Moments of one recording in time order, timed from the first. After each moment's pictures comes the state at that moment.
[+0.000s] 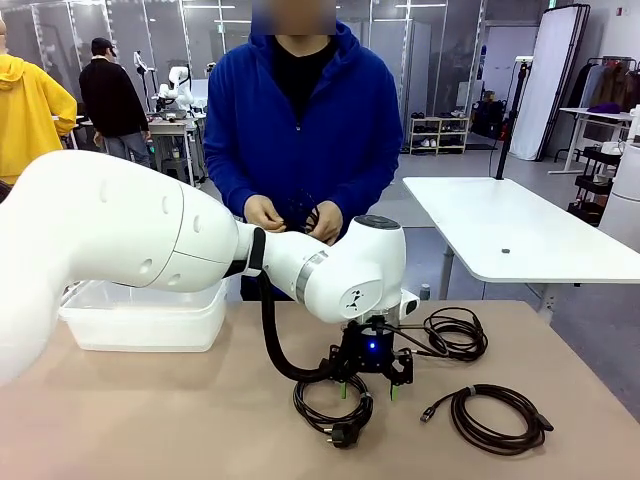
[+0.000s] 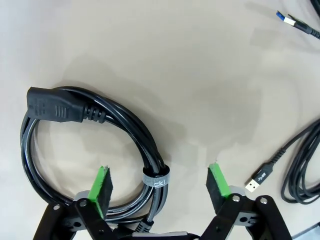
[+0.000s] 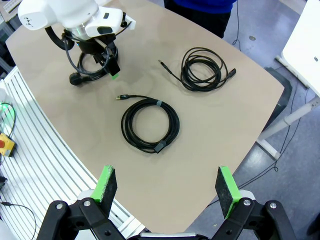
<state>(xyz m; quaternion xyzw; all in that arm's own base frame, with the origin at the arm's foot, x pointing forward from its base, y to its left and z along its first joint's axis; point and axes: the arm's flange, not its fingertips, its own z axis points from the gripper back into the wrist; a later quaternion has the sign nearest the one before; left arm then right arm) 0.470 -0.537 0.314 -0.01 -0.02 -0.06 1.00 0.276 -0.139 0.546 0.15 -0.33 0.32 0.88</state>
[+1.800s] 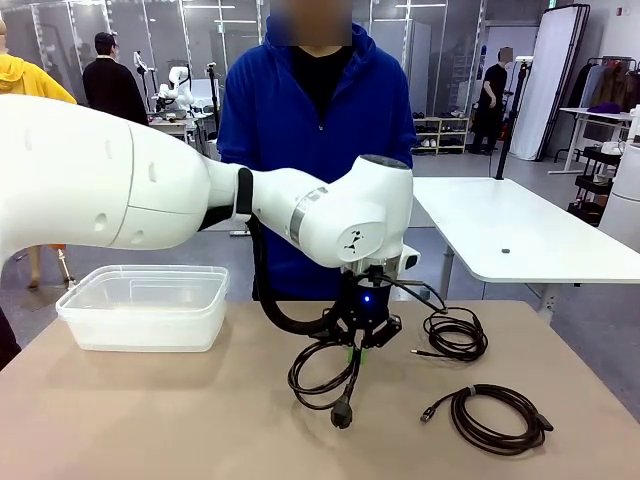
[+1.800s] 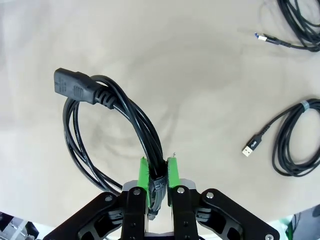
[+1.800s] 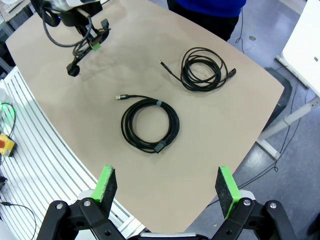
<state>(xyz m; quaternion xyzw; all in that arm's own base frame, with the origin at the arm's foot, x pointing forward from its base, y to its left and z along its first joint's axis) 0.465 -0.523 0.410 0.03 -0.05 -0.06 1.00 0.276 -0.139 0.546 0.15 -0.33 0.32 0.88</state>
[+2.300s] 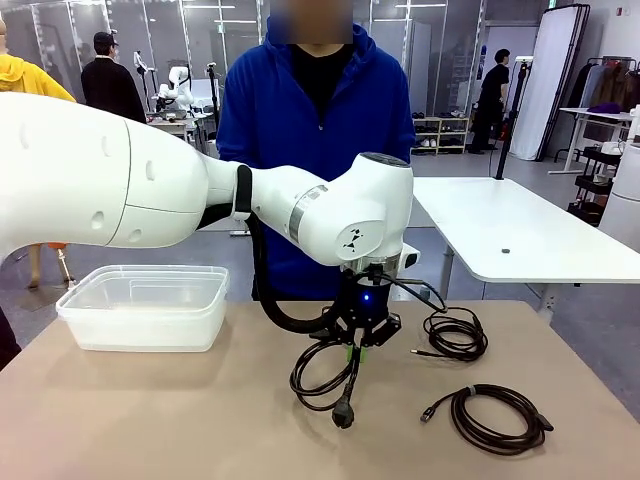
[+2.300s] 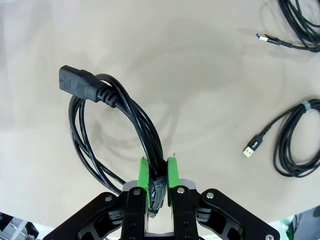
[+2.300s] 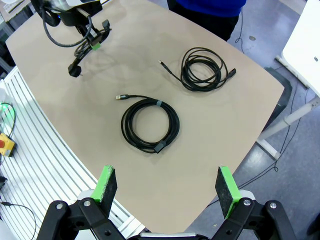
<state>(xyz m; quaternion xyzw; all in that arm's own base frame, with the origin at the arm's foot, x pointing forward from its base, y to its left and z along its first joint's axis) 0.465 -0.524 0.407 0.03 -0.05 -0.06 1.00 0.276 -0.139 0.546 0.15 -0.33 0.32 0.88</state>
